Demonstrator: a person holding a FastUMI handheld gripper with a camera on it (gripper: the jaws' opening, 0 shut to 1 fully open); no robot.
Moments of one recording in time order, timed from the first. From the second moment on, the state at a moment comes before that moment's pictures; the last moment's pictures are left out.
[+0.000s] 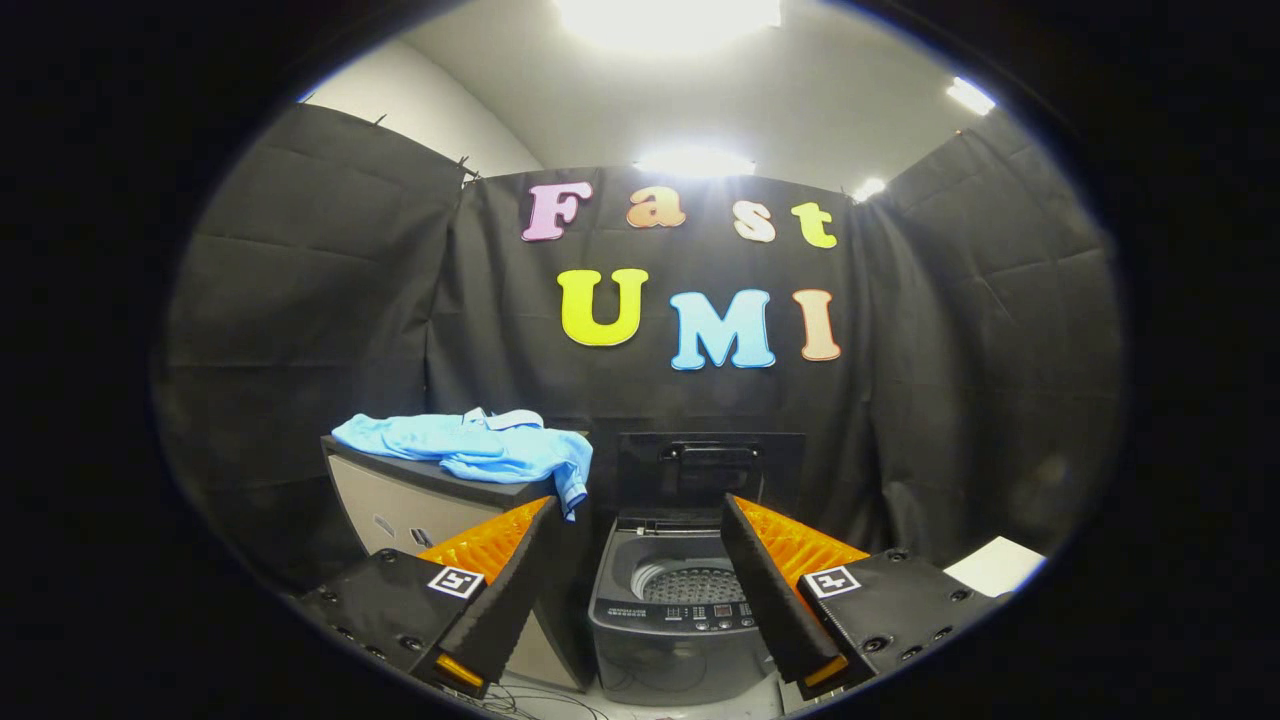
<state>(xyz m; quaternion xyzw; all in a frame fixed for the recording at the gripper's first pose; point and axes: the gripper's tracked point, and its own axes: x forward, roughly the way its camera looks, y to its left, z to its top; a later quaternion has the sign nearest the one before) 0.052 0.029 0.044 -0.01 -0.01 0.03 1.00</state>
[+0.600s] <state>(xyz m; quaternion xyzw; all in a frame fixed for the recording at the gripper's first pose) 0.118 0.078 0.084 -0.01 -0.02 0.08 1.00</state>
